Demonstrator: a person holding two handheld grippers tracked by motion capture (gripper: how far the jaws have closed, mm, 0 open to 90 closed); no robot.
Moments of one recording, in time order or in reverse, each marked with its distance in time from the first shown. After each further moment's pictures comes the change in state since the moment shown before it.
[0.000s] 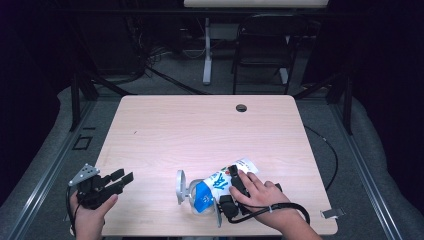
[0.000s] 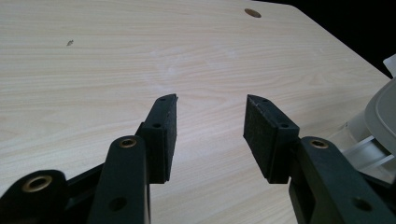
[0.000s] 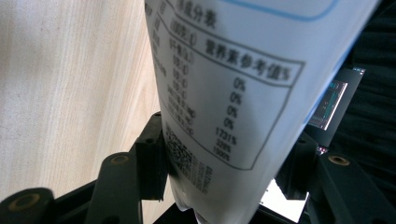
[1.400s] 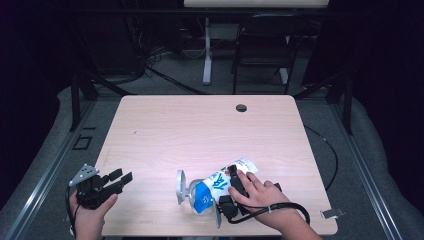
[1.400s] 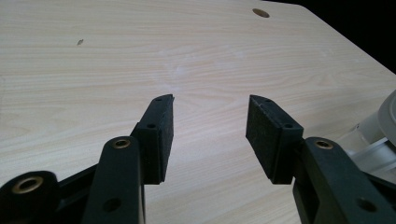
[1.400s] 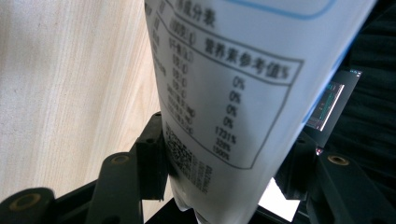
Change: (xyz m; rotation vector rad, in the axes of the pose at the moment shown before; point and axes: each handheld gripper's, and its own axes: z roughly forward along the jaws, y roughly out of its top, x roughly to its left) left arm 0.002 -0.001 0.000 0.000 0.031 -0.001; right arm -0.001 0.001 0.000 -0.002 -0.002 -0.016
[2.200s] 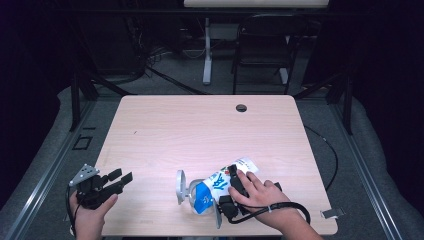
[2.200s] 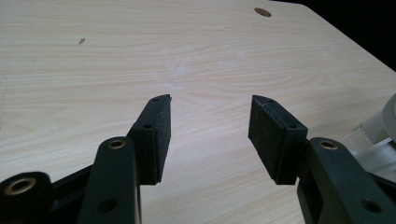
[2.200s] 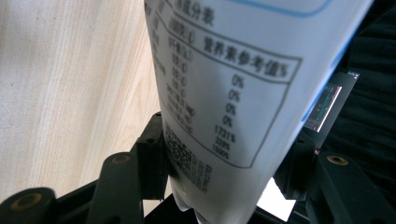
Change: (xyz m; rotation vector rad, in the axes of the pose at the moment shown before) left arm 0.001 0.000 0.000 0.005 0.002 -0.002; right arm -0.002 0.000 -0.002 0.014 -0.006 -0.031
